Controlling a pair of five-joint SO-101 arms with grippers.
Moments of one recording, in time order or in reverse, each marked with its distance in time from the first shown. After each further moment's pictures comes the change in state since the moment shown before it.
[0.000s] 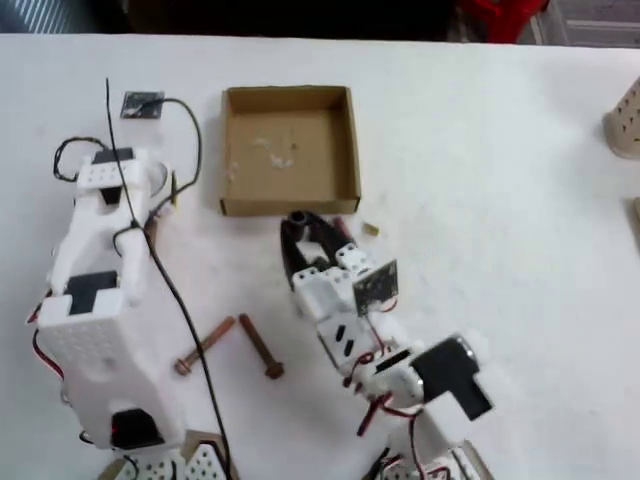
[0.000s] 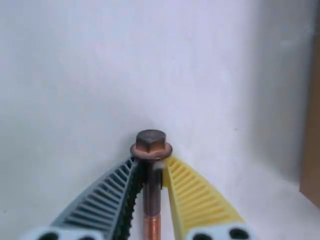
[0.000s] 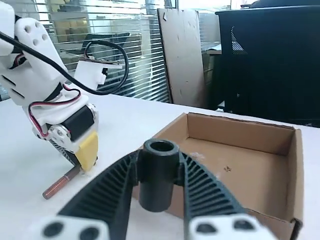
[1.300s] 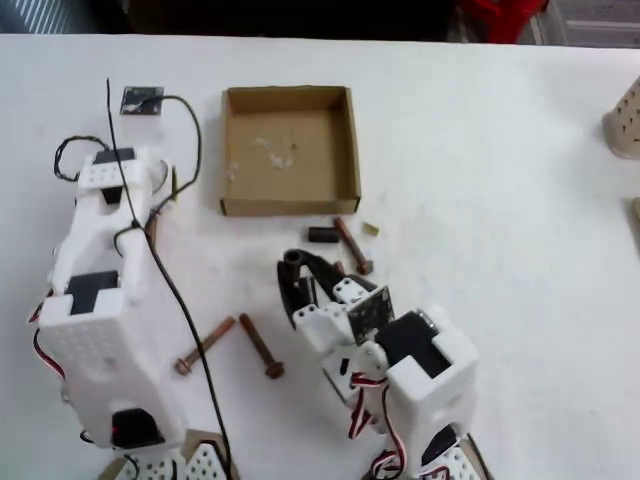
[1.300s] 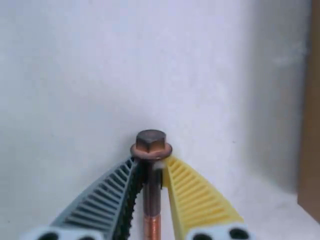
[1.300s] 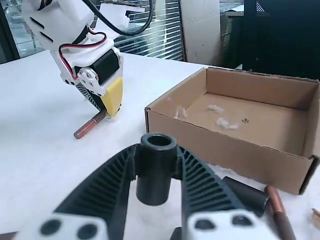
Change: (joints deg) left arm 0.2 0.0 0.1 -2.6 0.0; right arm -4.0 11.5 9.4 -11.8 0.0
